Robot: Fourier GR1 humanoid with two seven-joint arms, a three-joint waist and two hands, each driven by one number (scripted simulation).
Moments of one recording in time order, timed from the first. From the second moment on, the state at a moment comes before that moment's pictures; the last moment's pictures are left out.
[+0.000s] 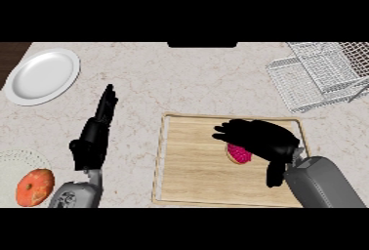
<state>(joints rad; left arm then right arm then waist) -0.13 0.04 -0.09 -1.55 -0.15 0.19 0.03 -0.33 -0.31 0.33 -1.52 1.04 0.66 -0.39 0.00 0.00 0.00</state>
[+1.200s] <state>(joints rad) -0.14 0.04 -0.07 -1.54 -0.15 0.18 0.03 -0.22 -0.37 0.13 -1.43 1.32 0.39 -0.04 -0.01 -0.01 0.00</state>
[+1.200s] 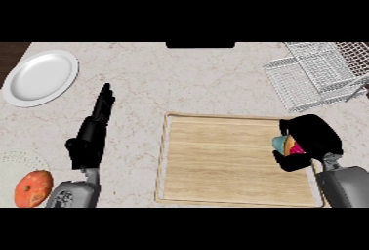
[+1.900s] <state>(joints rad) -0.13 0.04 -0.06 -1.56 -0.15 0.17 0.04 -0.28 -0.43 -0.16 -1.93 1.18 0.67 0.14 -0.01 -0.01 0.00</state>
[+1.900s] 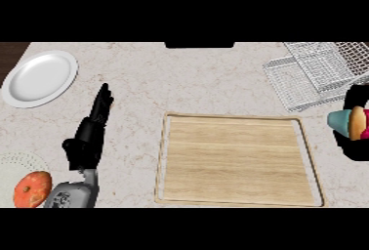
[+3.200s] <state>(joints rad) -0.14 0.02 -0.07 -1.55 -0.17 0.16 0.03 -0.85 -0.54 -0.41 -1.53 0.94 0.76 0.31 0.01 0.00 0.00</state>
